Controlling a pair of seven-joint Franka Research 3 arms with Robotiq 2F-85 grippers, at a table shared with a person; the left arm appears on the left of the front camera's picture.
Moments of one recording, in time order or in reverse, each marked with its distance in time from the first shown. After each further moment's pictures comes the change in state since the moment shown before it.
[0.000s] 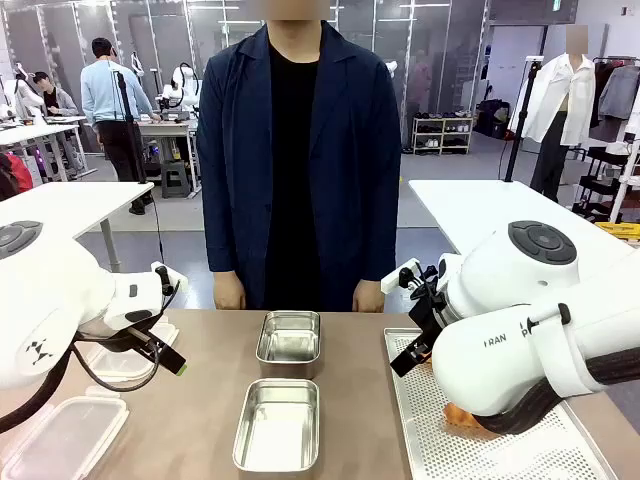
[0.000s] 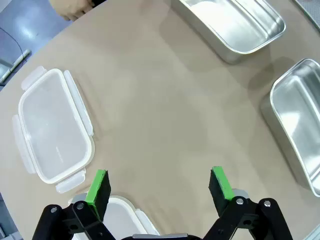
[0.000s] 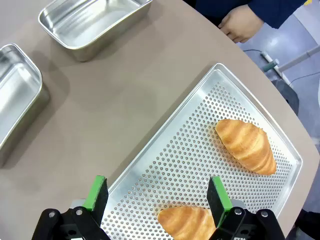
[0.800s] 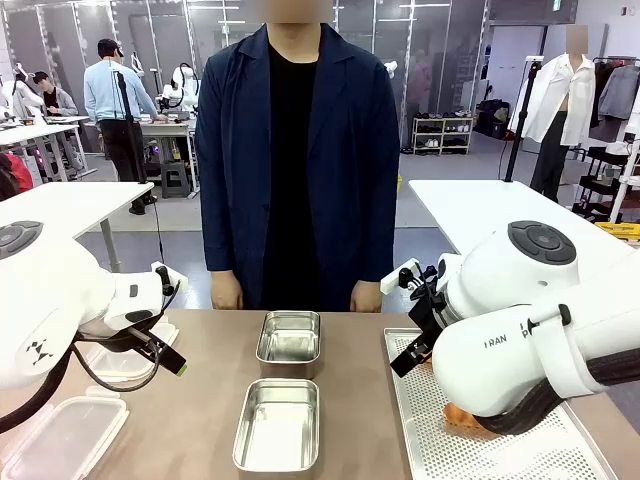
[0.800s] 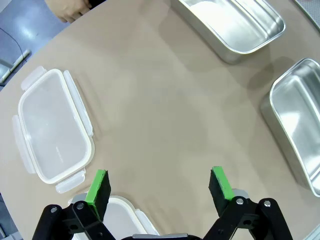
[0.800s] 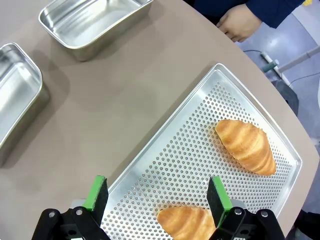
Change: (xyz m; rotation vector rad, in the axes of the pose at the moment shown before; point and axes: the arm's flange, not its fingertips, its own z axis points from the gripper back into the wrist) left arm 0.000 -0.001 0.000 0.000 0.000 -0.001; right arm 0.000 0.000 0.000 -0.001 0.000 0.006
